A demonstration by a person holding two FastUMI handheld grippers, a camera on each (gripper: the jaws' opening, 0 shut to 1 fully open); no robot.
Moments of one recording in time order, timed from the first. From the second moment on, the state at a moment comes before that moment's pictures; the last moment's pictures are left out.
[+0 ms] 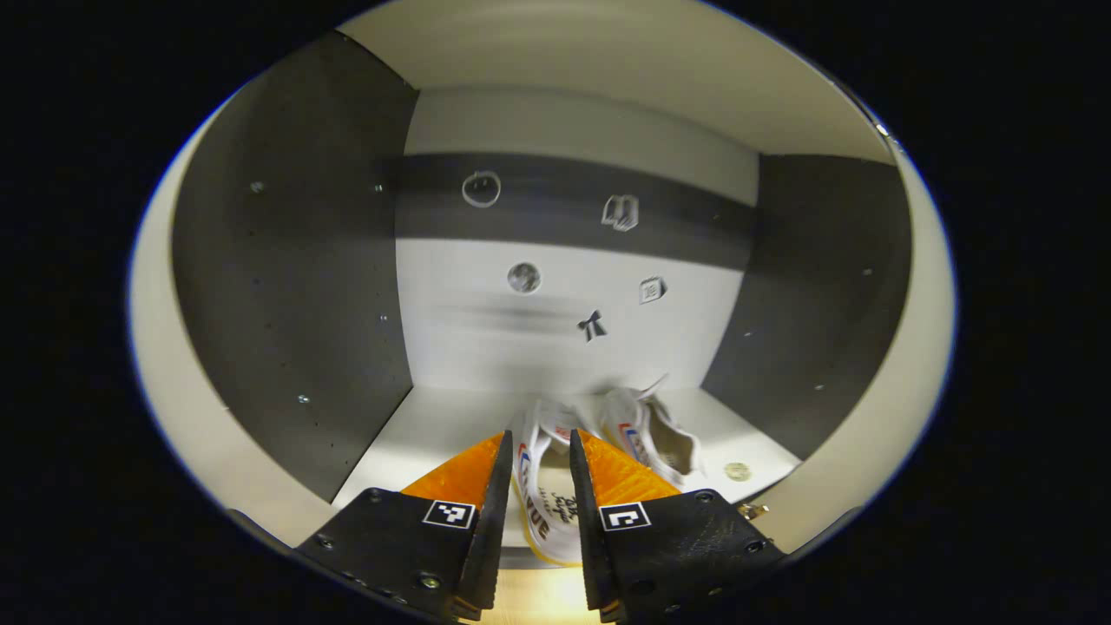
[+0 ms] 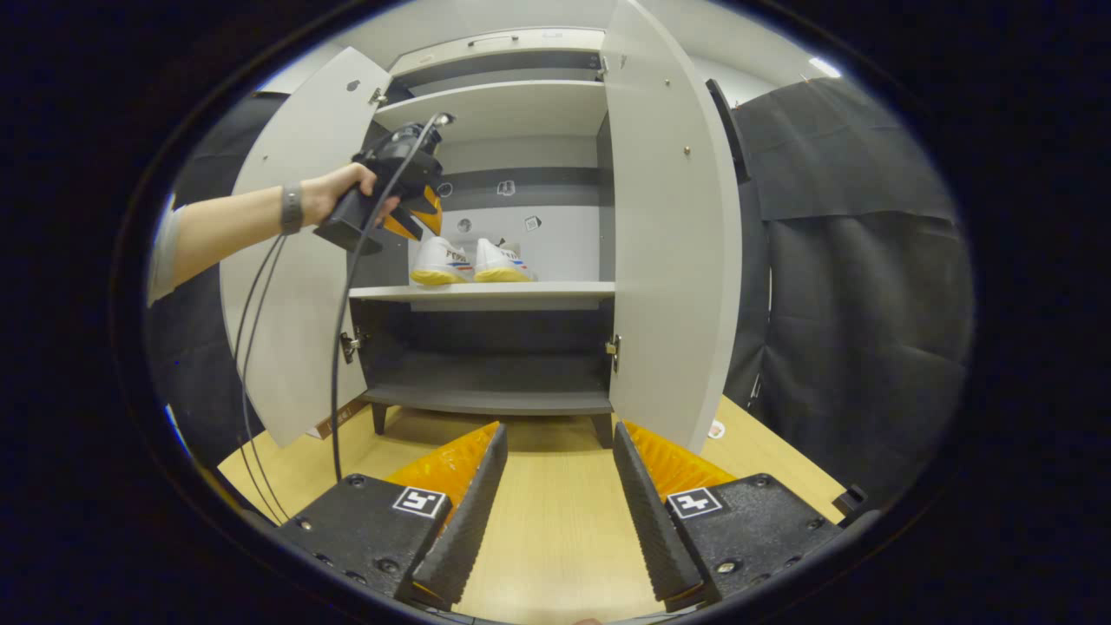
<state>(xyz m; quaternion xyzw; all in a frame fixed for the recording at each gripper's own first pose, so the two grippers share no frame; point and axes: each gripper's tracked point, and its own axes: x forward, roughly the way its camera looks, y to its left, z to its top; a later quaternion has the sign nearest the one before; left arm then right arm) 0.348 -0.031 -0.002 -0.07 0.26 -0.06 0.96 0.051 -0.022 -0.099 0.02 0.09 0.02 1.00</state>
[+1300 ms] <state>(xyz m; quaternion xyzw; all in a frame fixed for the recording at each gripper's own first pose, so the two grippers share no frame) -0.035 -0.062 -0.057 -0.01 0.09 -0.04 1.00 -0.019 -0.051 -0.014 0.03 0.02 0.03 1.00</state>
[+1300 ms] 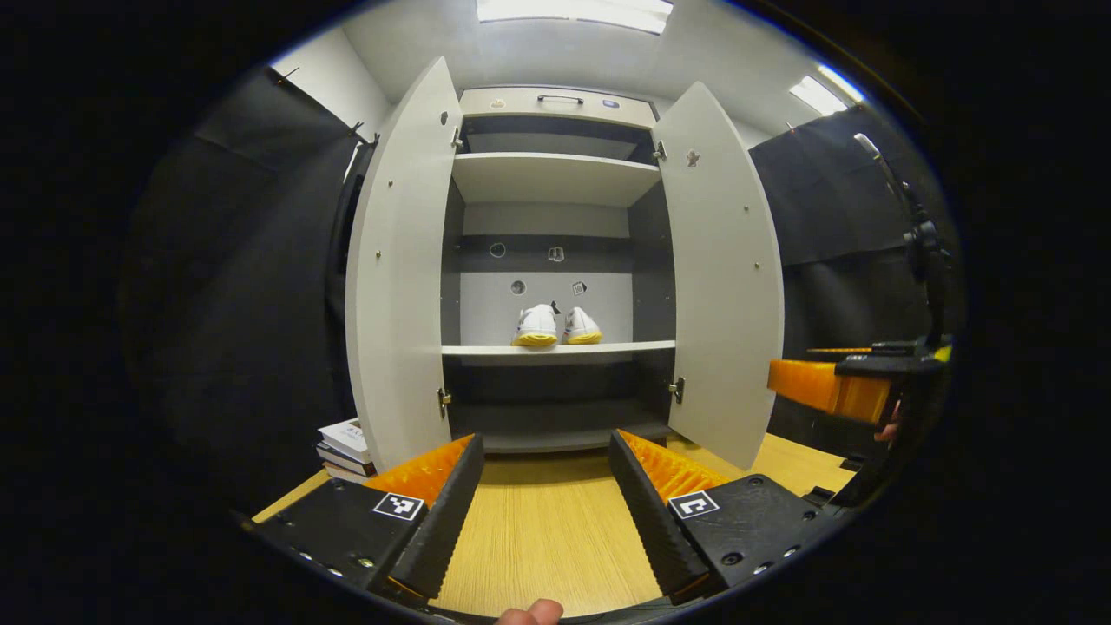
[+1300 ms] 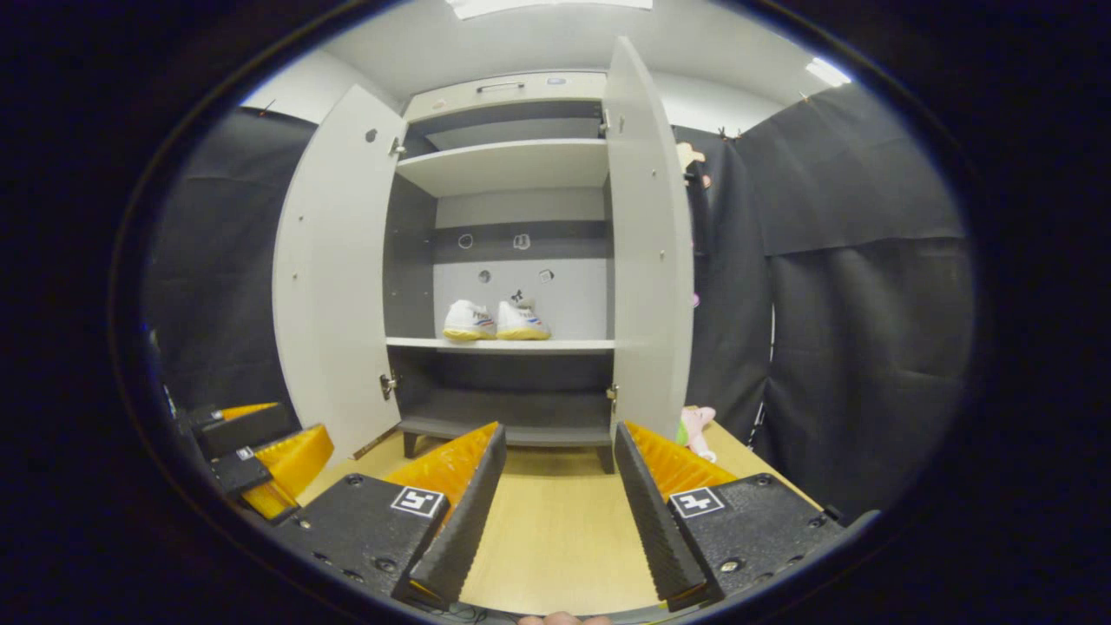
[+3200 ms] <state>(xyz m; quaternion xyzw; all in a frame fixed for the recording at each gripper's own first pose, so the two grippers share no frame) -0.038 -0.071 -0.086 0.00 0.14 -0.07 0.99 0.129 -0.232 0.150 0.03 -0.03 -0.08 1.00</state>
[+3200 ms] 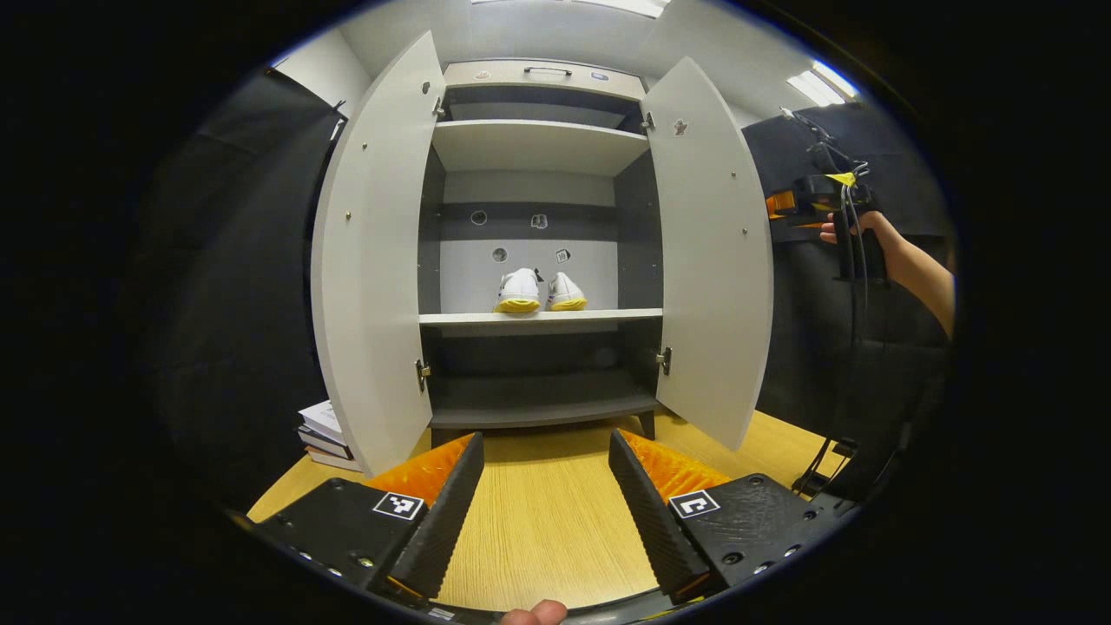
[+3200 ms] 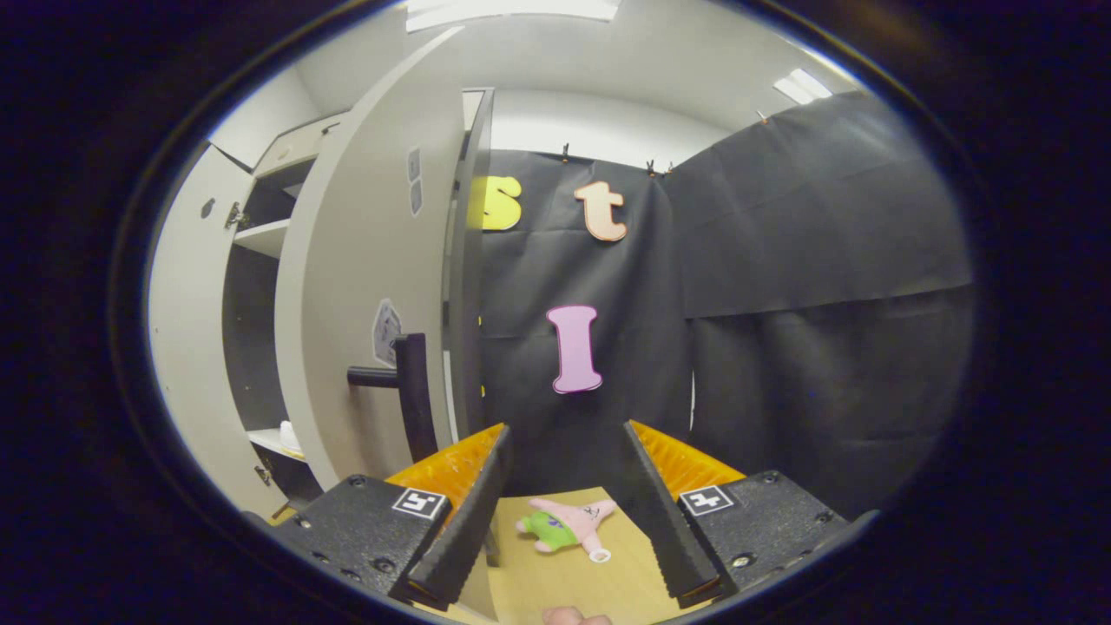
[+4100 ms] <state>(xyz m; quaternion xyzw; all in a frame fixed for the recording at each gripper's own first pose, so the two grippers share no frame) -0.042 -0.005 -0.096 -0.02 0.14 -0.02 0.99 0.154 -0.069 0.155 0.05 -0.03 0.02 1.00</state>
